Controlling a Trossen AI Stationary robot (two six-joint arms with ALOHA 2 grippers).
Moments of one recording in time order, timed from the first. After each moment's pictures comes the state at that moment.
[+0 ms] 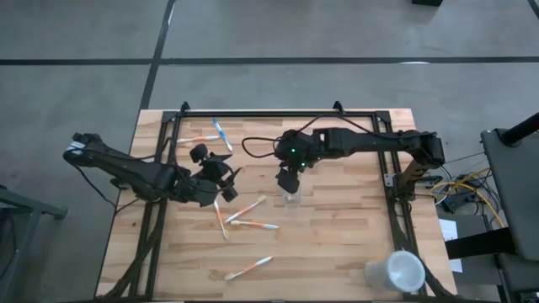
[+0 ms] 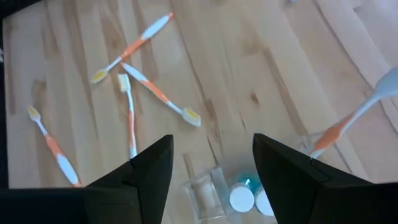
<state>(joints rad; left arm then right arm) -0.33 1.15 0.98 -0.53 -0.97 -0.39 -0.08 1.71 1.53 -0.75 -0.08 0.32</state>
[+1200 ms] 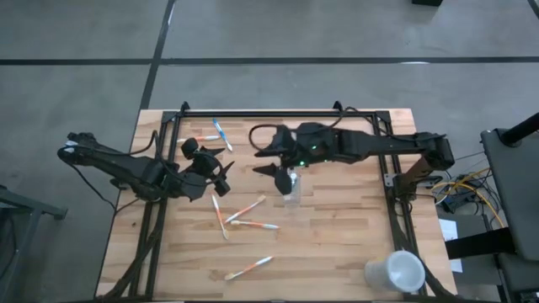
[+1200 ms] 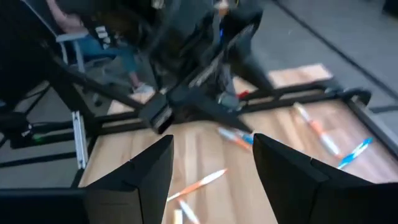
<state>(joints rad) -0.33 1.05 0.98 -0.56 -0.99 -0.37 0.02 1.63 1.60 -0.30 -0.02 0.20</state>
